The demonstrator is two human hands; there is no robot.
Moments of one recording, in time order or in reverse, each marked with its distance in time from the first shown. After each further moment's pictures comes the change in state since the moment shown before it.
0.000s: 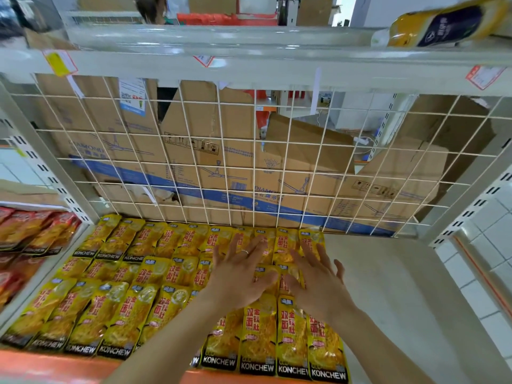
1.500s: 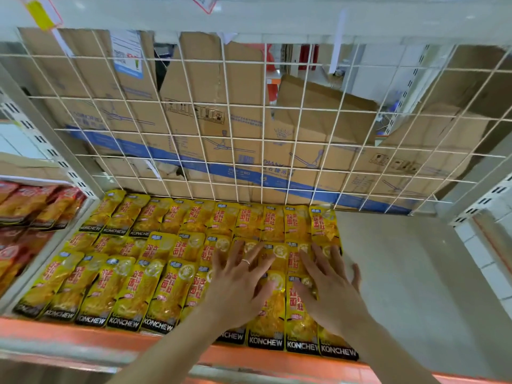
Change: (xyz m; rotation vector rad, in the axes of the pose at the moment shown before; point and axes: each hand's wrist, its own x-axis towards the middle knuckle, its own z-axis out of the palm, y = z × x) left_hand -0.054 -0.004 0.038 0.046 0.095 0.097; right_hand -0.030 0.010 0.043 -0.063 -0.040 0.031
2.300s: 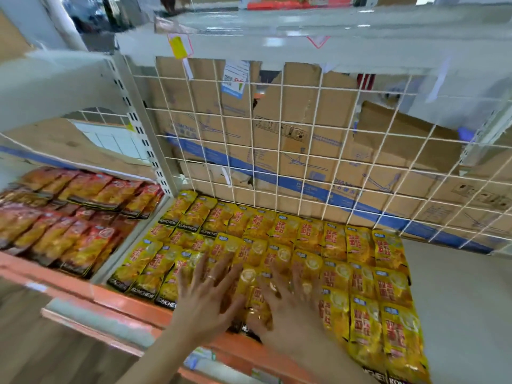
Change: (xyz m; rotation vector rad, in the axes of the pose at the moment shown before) left_hand -0.106 -0.125 -0.010 0.011 0.070 -0.357; right_hand -0.003 -0.166 0.030 -0.141 -0.097 -0.344
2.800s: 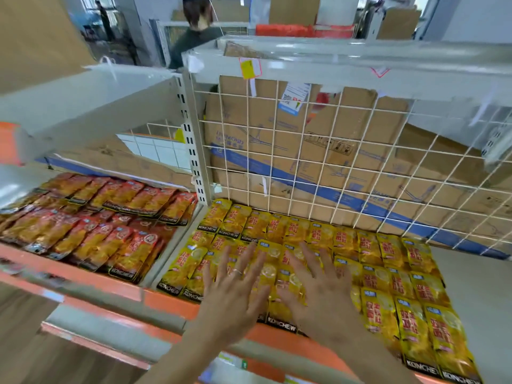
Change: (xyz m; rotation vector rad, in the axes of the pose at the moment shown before) left_hand -0.023 -0.048 -0.061 -0.132 0.116 0.065; right_hand -0.003 -0.075 -0.050 0.125 0.256 0.086
